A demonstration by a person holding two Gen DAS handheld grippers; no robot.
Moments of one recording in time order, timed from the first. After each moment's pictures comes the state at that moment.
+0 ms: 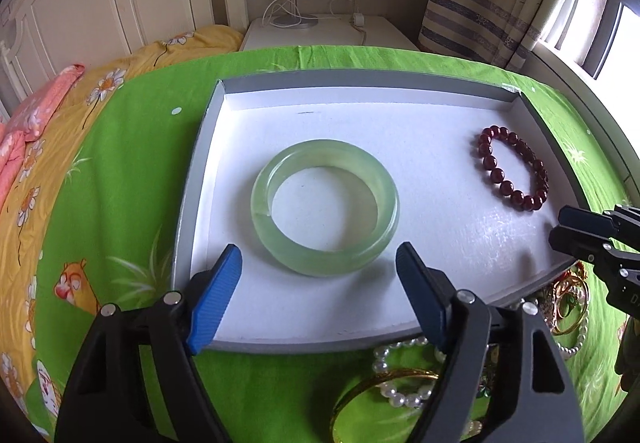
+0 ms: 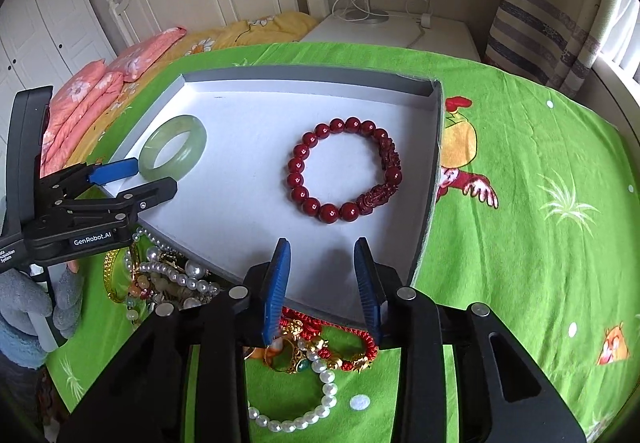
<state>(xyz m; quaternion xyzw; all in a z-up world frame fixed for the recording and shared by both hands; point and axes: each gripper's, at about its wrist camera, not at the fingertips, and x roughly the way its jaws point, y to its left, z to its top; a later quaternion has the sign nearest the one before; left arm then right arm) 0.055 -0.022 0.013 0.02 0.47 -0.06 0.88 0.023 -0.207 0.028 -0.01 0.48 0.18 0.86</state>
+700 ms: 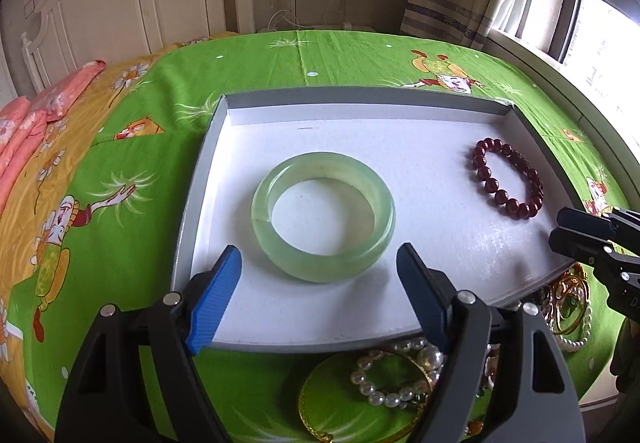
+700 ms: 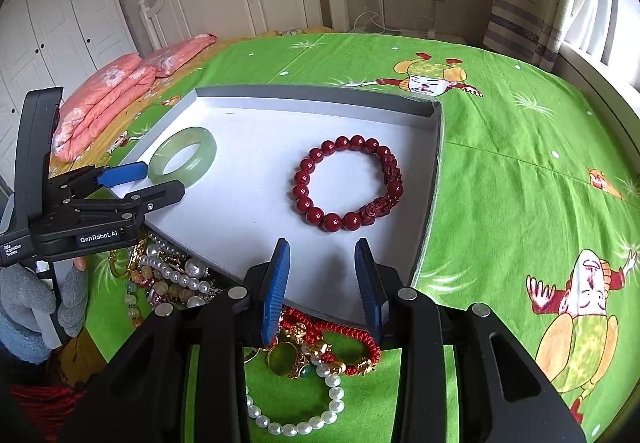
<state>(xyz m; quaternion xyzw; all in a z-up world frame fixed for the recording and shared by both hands) -0.140 -0.018 0.011 0.02 0.43 -0.06 0.90 -0.155 -0.210 0.026 -0.02 0.43 0.19 0.88</state>
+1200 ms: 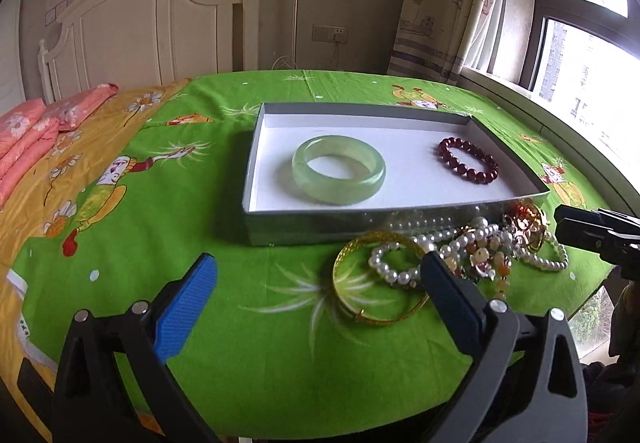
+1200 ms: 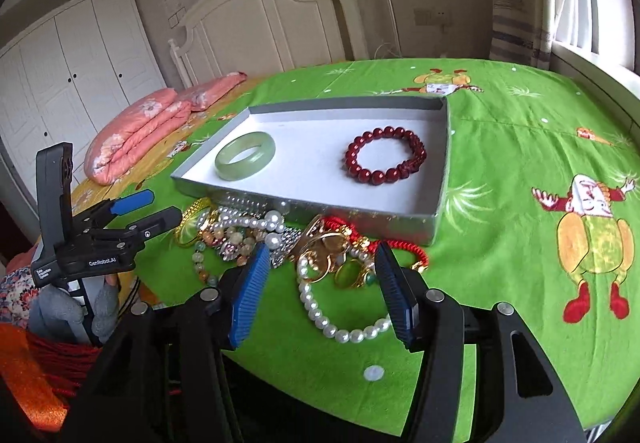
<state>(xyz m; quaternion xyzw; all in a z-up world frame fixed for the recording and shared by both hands) -0.258 0.020 0.009 -0.01 0.34 -0.08 0.94 -0.248 -0.218 0.024 0.05 0.37 0.24 0.90</state>
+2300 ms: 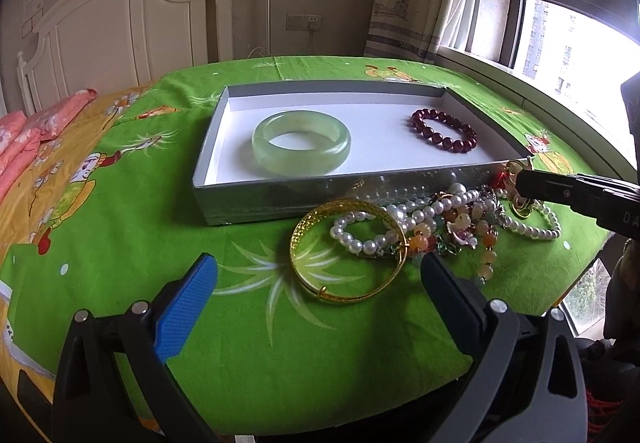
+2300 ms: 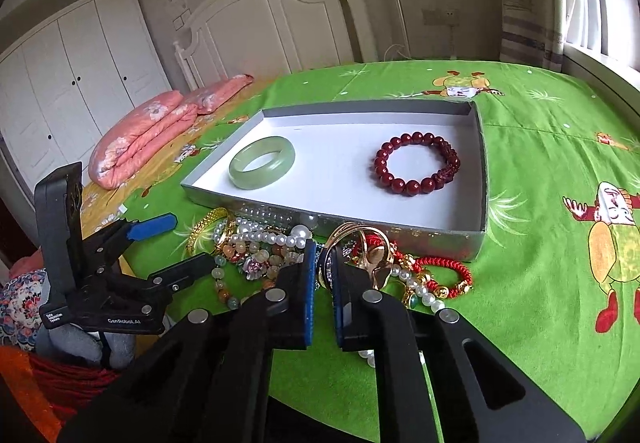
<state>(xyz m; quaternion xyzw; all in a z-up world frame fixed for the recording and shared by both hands) -0.255 -0.001 -0.005 0.02 0.34 -0.11 0.93 -0.242 -0.197 0.025 0.05 0.35 0.24 0.90</state>
